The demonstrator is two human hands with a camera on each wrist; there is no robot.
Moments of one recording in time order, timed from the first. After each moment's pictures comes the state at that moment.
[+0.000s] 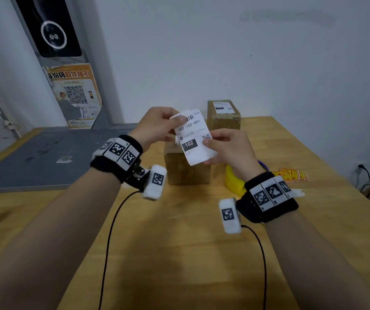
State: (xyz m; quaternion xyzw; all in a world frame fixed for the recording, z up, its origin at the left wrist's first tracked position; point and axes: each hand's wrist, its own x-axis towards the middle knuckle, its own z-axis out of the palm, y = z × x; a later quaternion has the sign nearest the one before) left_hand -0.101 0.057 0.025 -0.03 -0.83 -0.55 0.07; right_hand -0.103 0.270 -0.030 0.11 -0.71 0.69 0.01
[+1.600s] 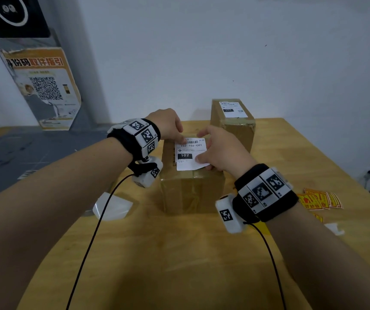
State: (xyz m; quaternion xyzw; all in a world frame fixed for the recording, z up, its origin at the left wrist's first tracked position) left_hand -0.277 0.030 -0.004 -0.02 -0.99 -0.15 -0.01; right_hand -0.217 0.217 -0.024 0.12 -0.93 0.35 -0.02
